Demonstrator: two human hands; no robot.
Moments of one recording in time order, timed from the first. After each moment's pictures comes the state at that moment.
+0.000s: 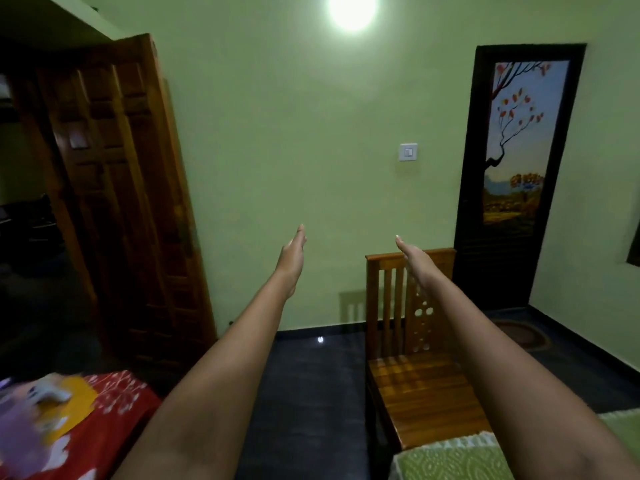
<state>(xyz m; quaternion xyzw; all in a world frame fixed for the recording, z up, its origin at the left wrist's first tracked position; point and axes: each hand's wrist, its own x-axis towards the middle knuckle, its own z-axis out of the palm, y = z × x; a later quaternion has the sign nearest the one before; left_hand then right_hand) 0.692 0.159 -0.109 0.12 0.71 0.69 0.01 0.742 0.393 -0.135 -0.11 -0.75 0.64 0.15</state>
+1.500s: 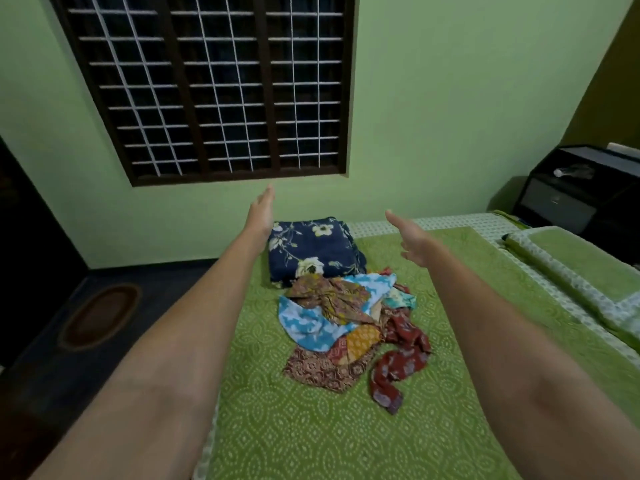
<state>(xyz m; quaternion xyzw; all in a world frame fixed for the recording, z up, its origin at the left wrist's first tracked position) 0.812 0.838 -0.202 0.56 0.50 0.45 0.49 1.078 0.747 -0.219 -0.68 -0.41 0.44 0.43</state>
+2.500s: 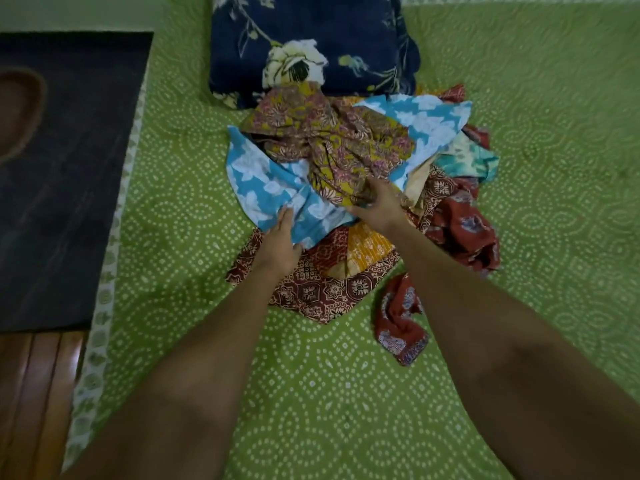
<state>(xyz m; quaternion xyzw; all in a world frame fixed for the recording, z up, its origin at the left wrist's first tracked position) 0.920 0.960 -0.789 0.67 0.64 0.04 0.37 1.136 0.986 -0.748 -0.74 -0.50 0.41 0.18</state>
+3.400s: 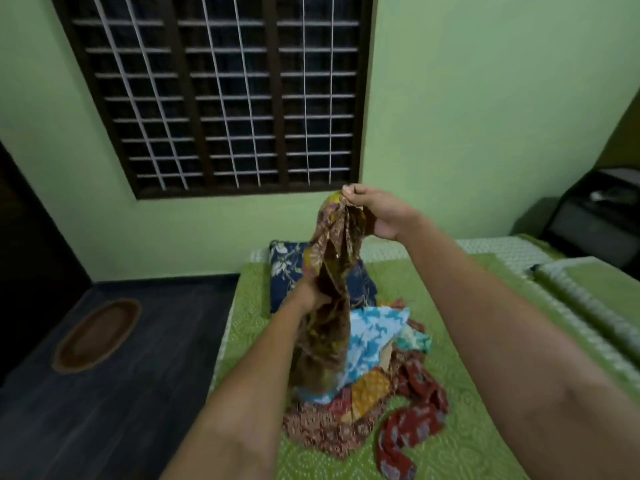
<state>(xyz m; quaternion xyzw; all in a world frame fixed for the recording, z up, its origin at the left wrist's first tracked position) 0.907 0.909 -0.291 0.66 0.56 0.20 0.46 1.062 0.887 -0.129 -0.45 -0.52 0.57 0.45</state>
